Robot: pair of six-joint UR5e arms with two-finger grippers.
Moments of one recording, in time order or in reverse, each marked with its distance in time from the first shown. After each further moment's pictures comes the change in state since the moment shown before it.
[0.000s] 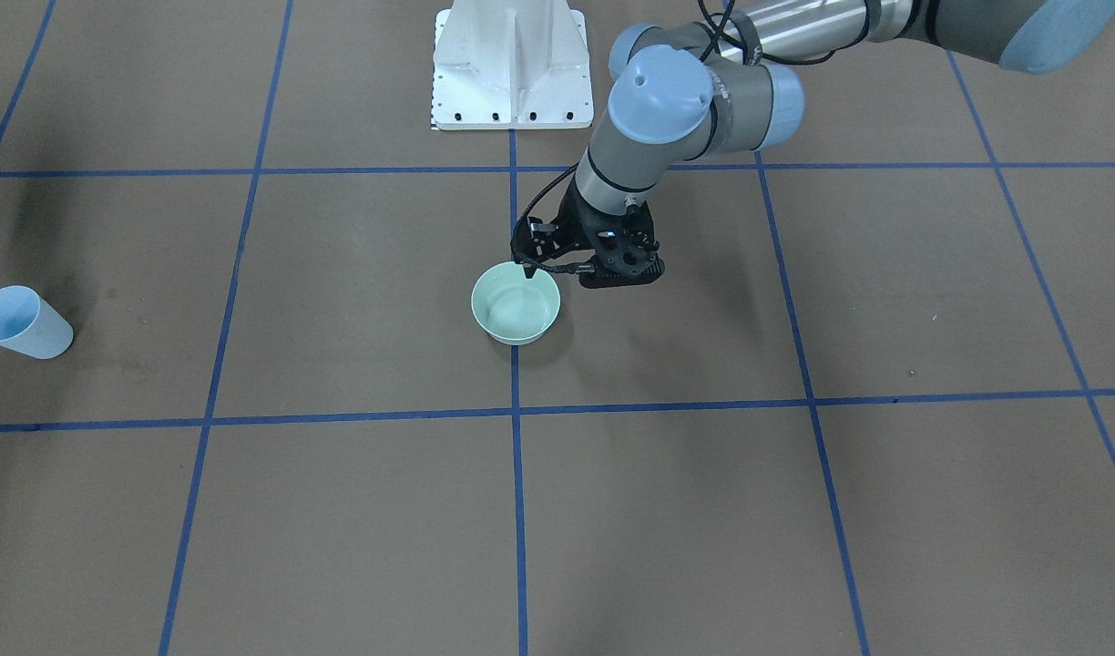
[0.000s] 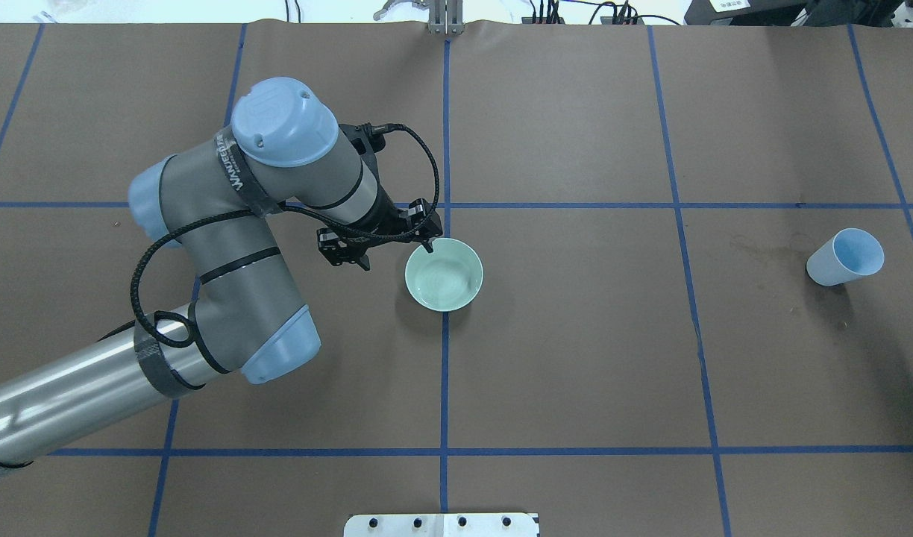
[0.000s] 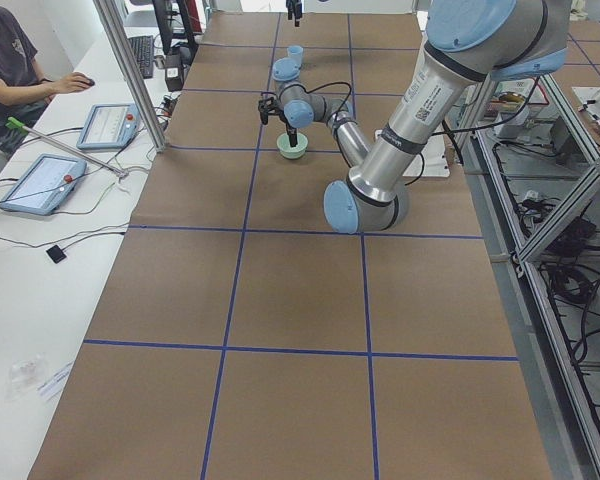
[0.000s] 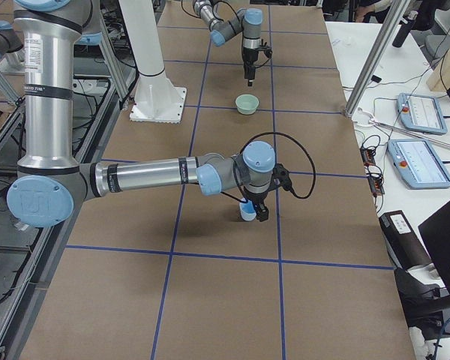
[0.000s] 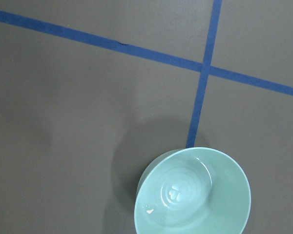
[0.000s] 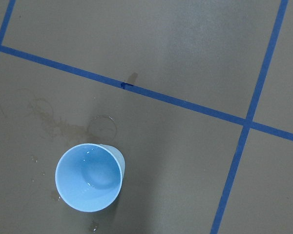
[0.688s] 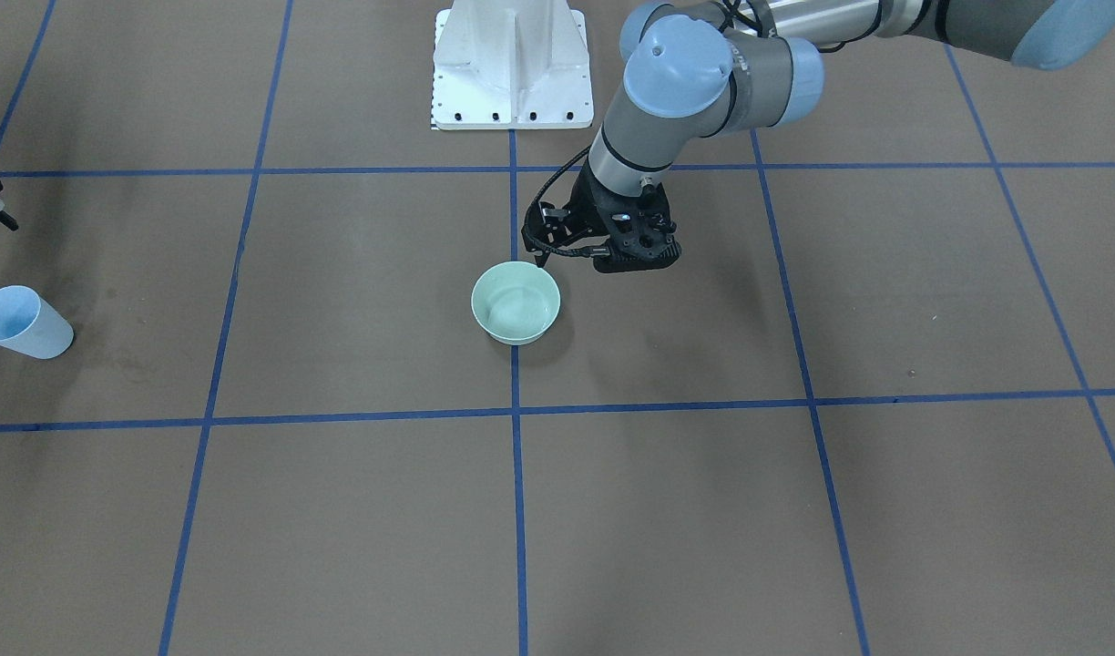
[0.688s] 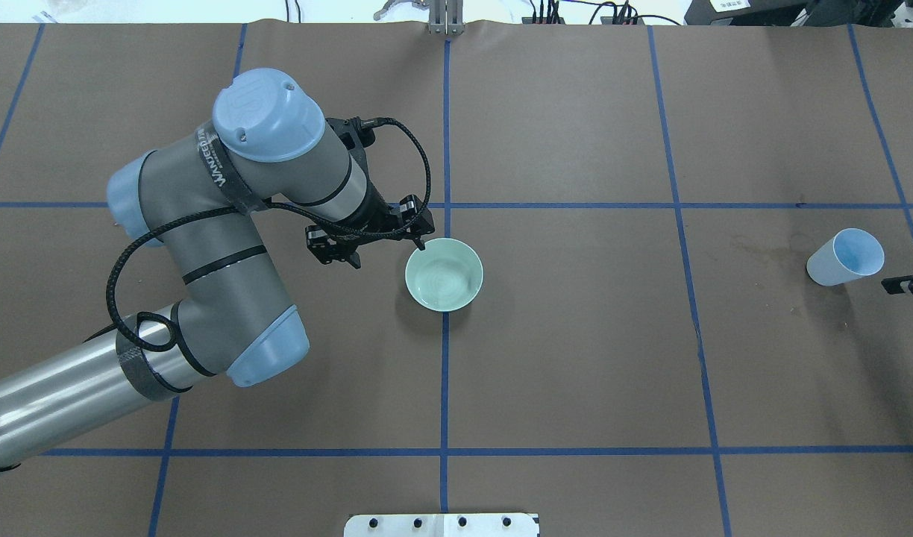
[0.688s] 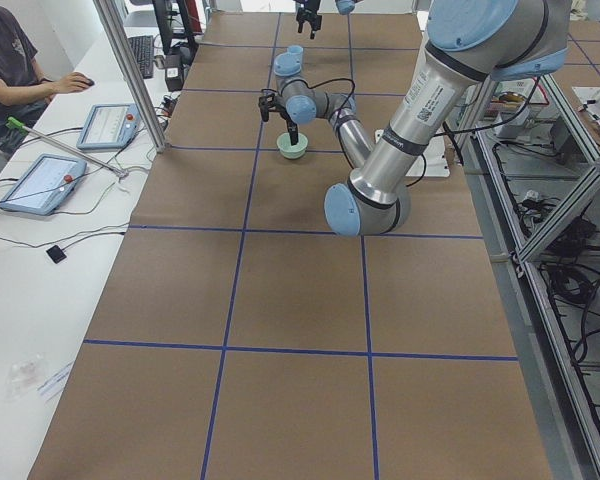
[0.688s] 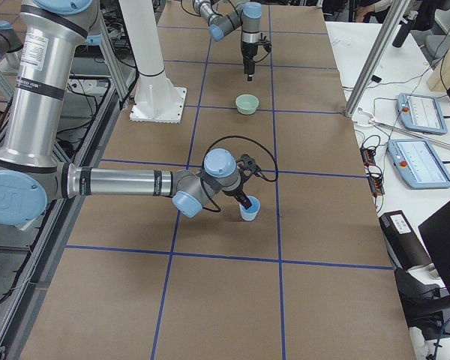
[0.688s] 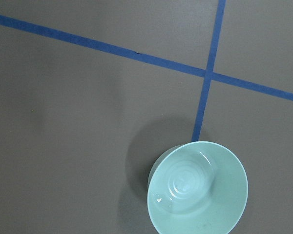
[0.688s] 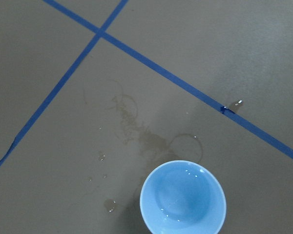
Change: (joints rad) left arm -0.007 0.011 -0.035 0.033 0.004 0.004; right arm -0.144 -0.203 -0.005 0.666 -0.087 0.170
